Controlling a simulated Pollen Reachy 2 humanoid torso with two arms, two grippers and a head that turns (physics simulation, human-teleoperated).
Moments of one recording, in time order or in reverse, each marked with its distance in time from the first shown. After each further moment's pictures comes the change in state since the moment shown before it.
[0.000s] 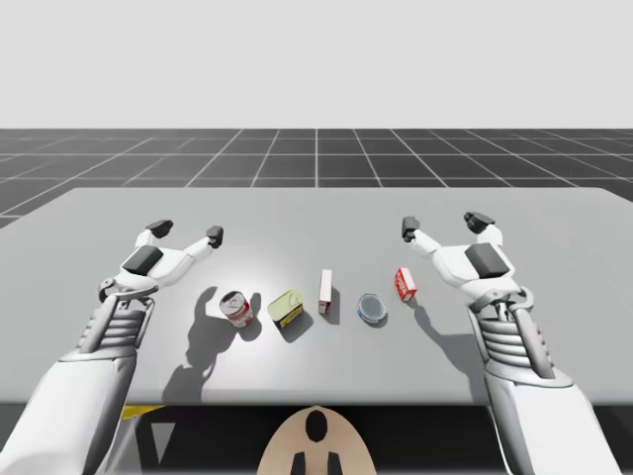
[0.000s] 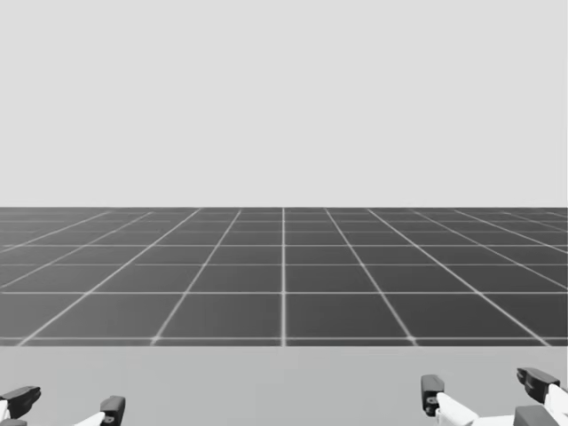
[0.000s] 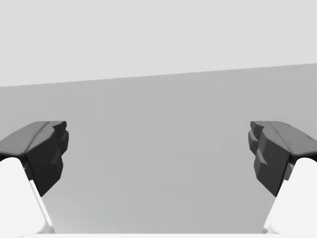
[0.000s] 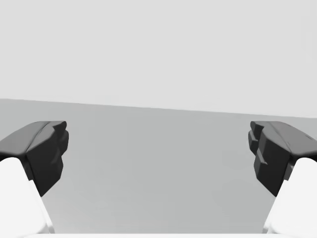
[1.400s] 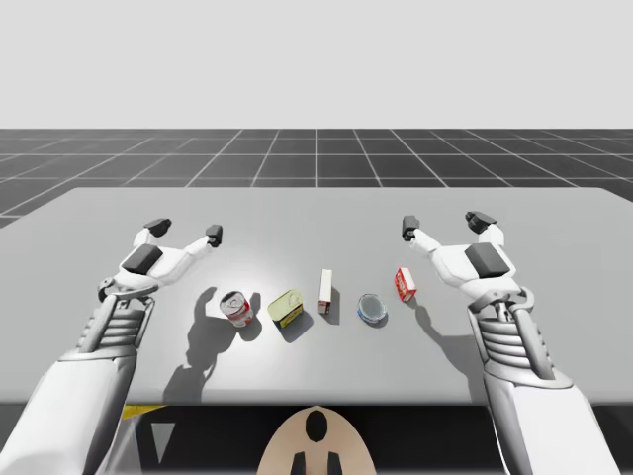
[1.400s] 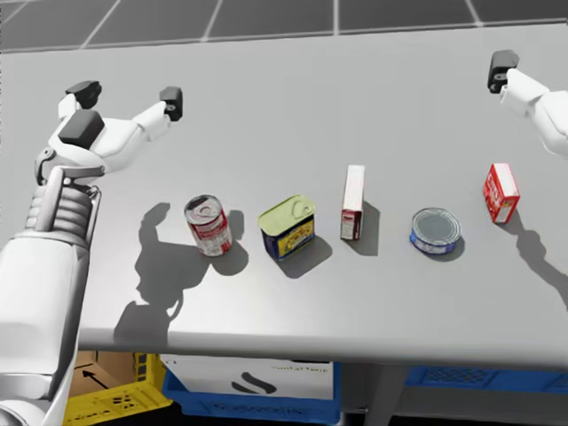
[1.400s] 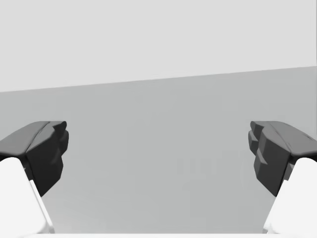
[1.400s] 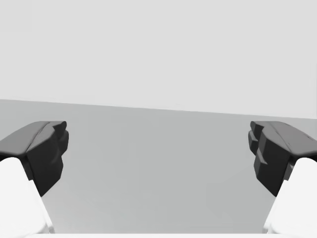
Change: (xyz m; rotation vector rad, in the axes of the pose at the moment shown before) left arm 0.002 -0.001 0.000 0.012 -0.009 -0.014; right arm 0.003 0.003 0.001 -0.016 0.001 0.010
